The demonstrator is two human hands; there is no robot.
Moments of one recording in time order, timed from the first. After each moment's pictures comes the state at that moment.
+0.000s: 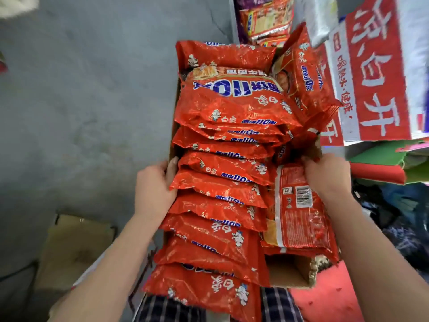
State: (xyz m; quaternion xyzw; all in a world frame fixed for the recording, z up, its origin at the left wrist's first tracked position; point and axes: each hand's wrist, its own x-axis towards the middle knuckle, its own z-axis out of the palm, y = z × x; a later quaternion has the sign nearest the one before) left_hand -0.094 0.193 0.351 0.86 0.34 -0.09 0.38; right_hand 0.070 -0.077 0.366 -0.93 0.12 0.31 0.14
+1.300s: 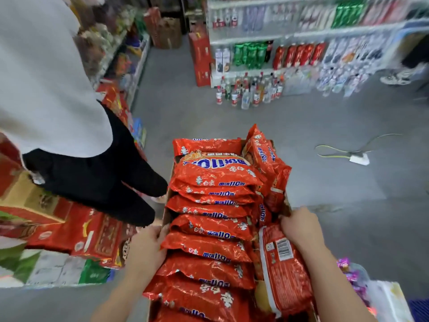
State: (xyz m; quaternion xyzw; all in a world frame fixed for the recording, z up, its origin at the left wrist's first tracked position) left_hand 0.188 0.796 0.676 0.85 0.42 0.07 0.32; right_hand 0.428 0.575 0.689 -0.95 -0.07 0.24 0.21
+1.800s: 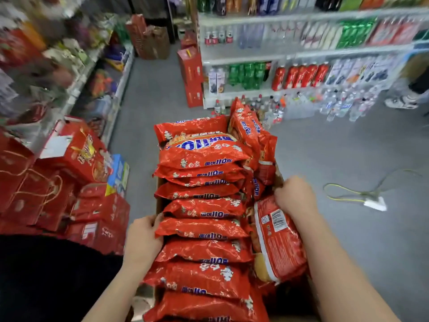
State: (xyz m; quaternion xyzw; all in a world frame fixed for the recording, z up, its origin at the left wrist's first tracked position) left_hand 0.525 1.089 0.685 0.84 0.42 0.12 0.33; right_hand 0.773 0.887 0.731 -0.97 -0.10 0.16 0.16
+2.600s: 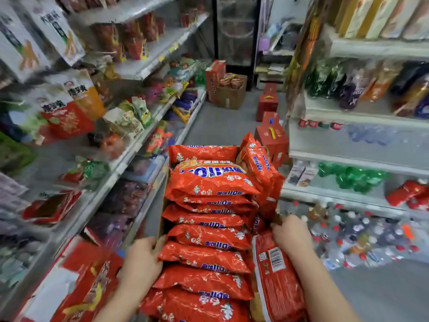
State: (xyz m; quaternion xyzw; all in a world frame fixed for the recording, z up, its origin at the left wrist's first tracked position) left_hand 0.938 1.770 0.679 0.77 0.55 0.19 0.27; right_hand 1.237 1.638 0.694 -0.92 -0.22 0.25 0.19
